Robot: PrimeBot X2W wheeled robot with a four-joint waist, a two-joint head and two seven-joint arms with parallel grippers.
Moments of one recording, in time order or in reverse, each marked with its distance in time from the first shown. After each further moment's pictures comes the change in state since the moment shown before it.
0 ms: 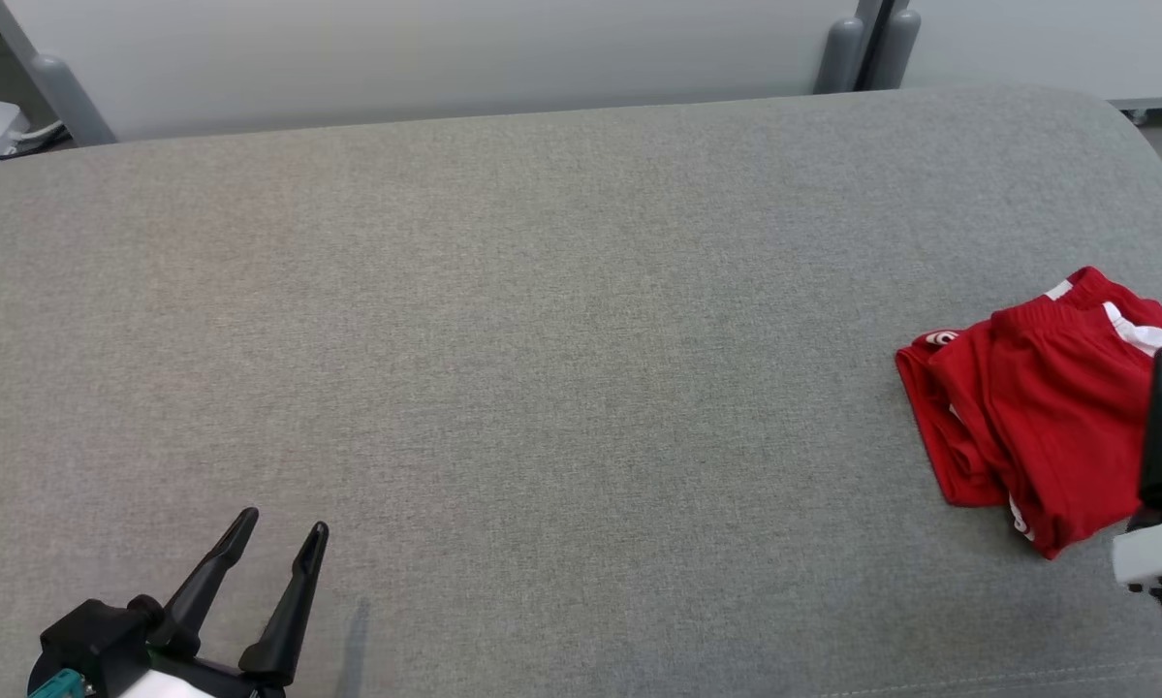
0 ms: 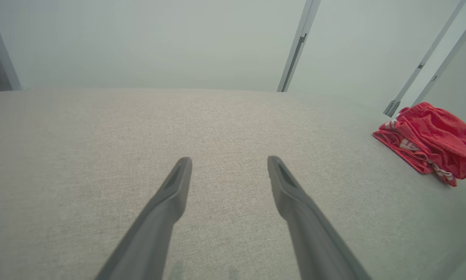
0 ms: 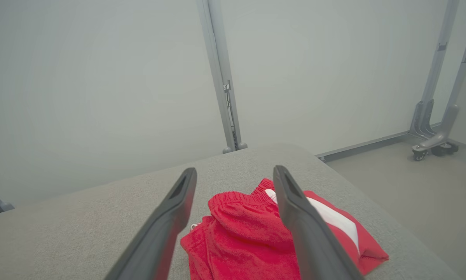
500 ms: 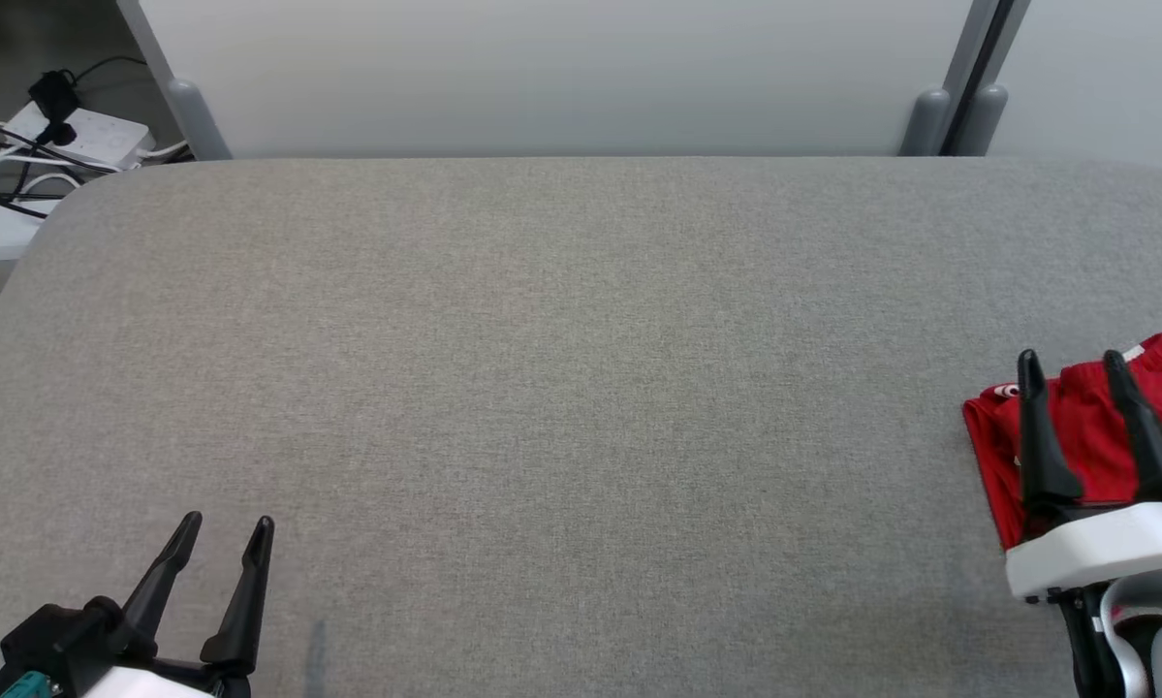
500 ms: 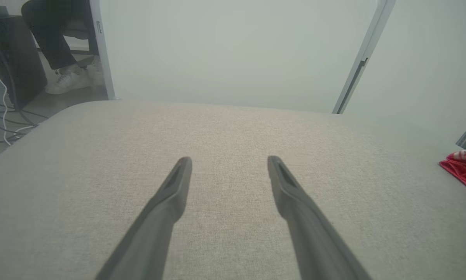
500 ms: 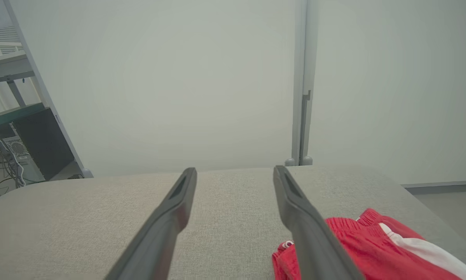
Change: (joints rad) left arm -0.004 -0.067 0.124 0.096 0.055 0.000 0.000; right arm 0.000 -0.003 0.189 -0.004 -0.083 0.000 -0.034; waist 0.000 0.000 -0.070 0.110
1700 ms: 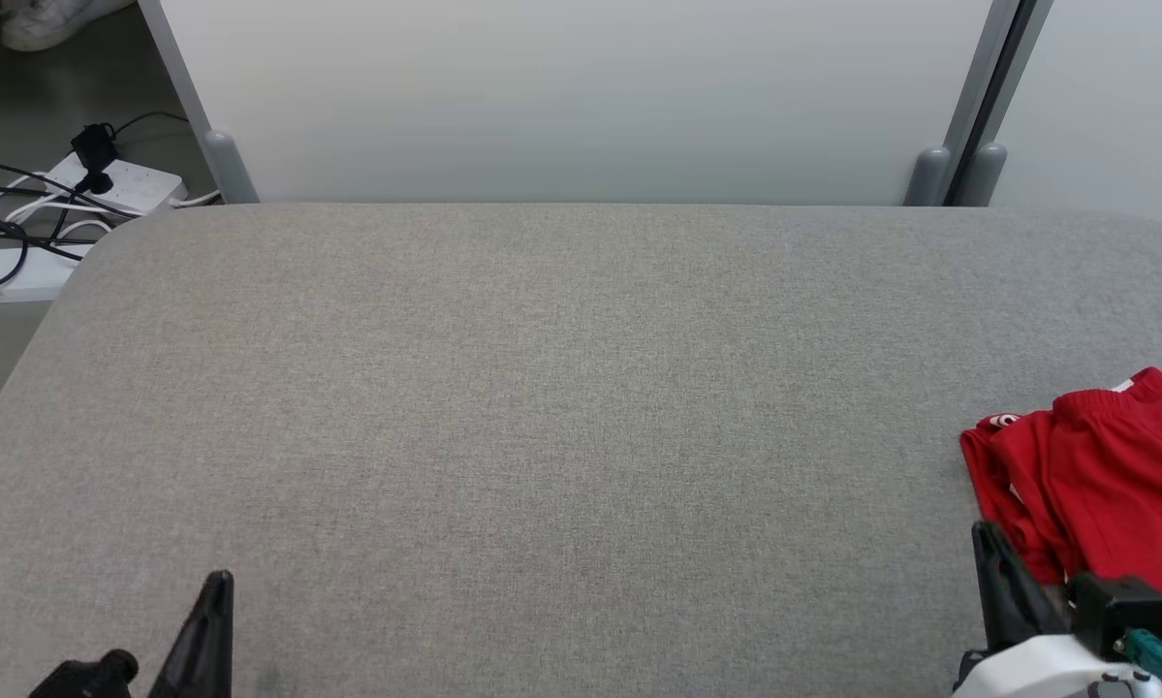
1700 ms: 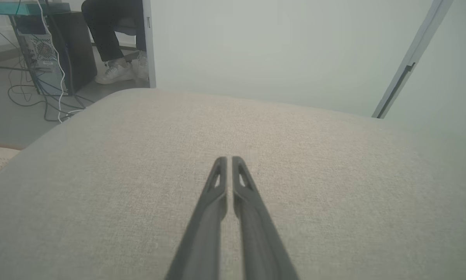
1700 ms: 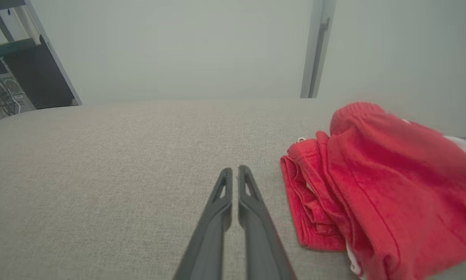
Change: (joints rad) left arm 0.034 -0.171 0.196 0.091 0.186 0.000 0.005; right arm 0.104 0.012 0.079 0.281 -0.076 0.000 -0.140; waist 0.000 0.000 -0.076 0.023
